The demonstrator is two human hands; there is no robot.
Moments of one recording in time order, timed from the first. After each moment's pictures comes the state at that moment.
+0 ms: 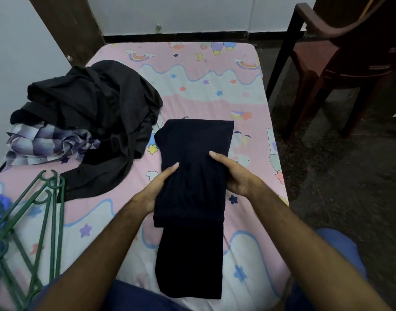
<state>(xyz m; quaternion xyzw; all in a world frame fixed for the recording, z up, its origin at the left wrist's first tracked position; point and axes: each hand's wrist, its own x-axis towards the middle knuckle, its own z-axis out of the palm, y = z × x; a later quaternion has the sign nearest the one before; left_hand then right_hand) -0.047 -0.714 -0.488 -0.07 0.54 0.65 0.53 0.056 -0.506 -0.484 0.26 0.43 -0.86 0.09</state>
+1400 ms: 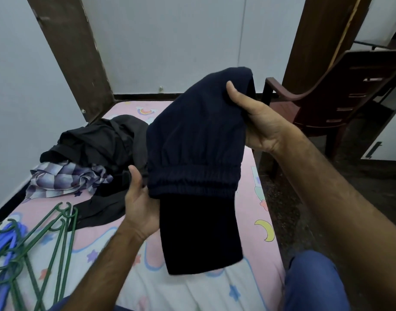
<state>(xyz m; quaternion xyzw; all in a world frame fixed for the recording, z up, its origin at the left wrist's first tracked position) 0.031 -0.756 -0.345 0.14 0.29 0.85 0.41 0.111 -0.517 -0.210 0.04 0.55 -0.83 -0.06</state>
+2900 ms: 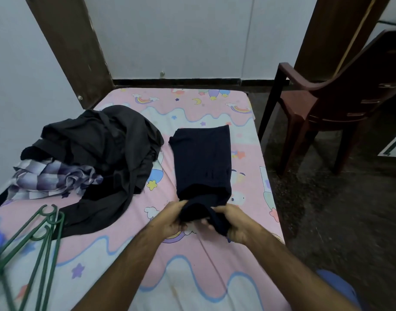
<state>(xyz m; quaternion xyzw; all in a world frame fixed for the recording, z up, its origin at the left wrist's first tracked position) -0.048 -0.671 -0.483 -0.05 0.63 0.61 0.48 0.075 -0.527 -0.457 0.39 0.42 -0.82 0.08</state>
